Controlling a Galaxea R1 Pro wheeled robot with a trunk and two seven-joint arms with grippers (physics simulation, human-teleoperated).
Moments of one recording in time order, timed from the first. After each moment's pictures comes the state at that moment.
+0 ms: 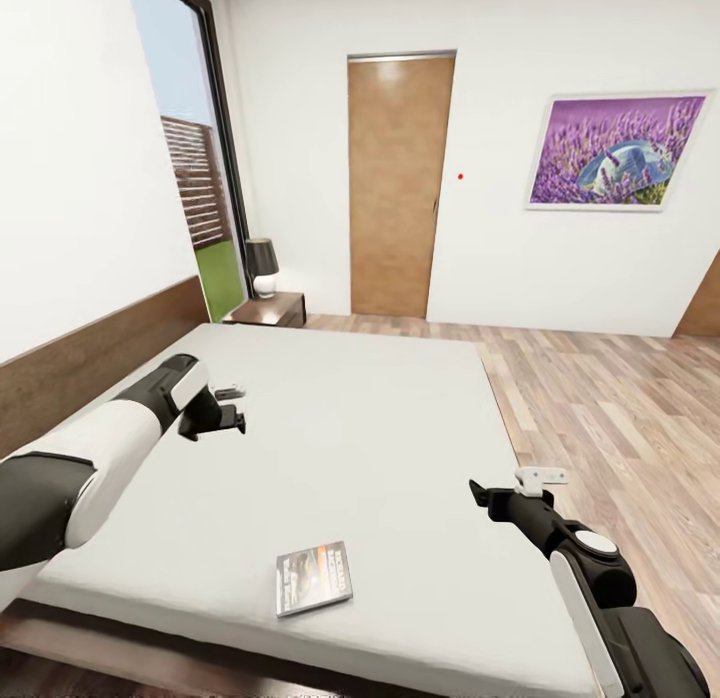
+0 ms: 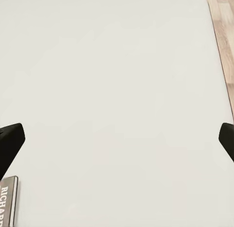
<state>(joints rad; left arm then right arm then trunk) -1.33 0.14 -0.27 -0.23 0.53 1.04 0.21 -0.26 -0.10 -0.01 -1.58 -0.18 0.63 0.02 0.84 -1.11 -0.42</state>
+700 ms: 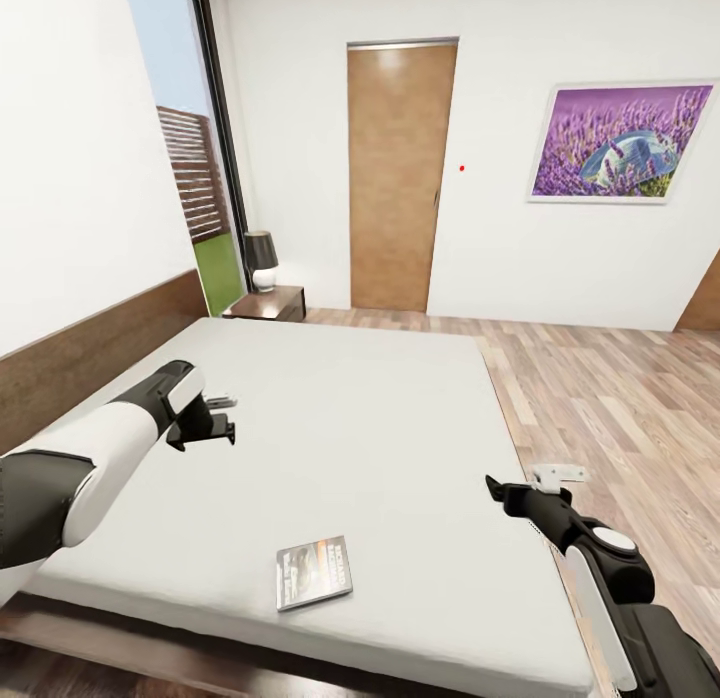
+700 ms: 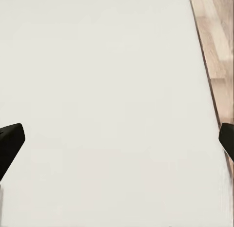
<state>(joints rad) -1.33 0.15 -0.27 -0.17 0.53 1.04 0.26 -0.27 -0.11 -0.07 -1.58 -0.18 0.64 0.02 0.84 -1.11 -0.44</state>
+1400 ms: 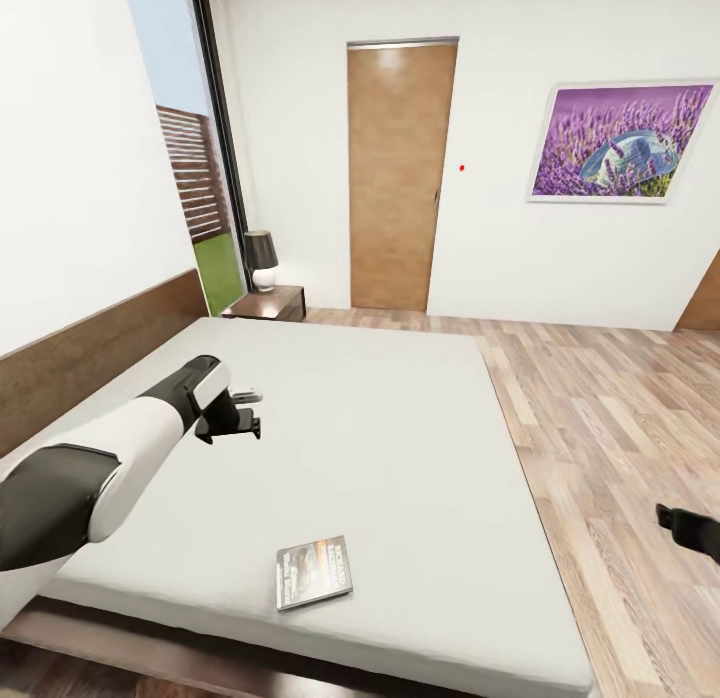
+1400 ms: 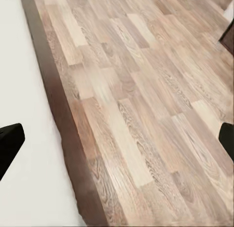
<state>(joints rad) -1.34 0.07 -0.27 -0.17 0.53 1.04 0.26 -0.22 -0.29 -0.50 -1.58 -0.10 0.75 -0.04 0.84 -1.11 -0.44</state>
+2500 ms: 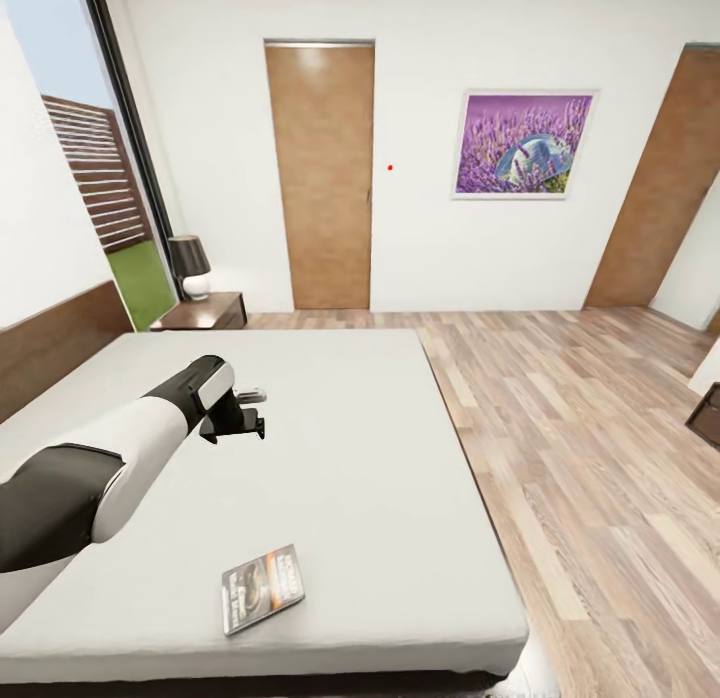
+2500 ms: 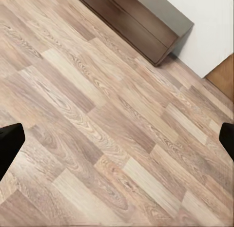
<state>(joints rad) -1.35 0.05 -0.28 -0.17 0.53 1.04 0.25 -0.07 -0.30 -0.84 -1.56 0.11 0.74 -0.04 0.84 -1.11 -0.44</state>
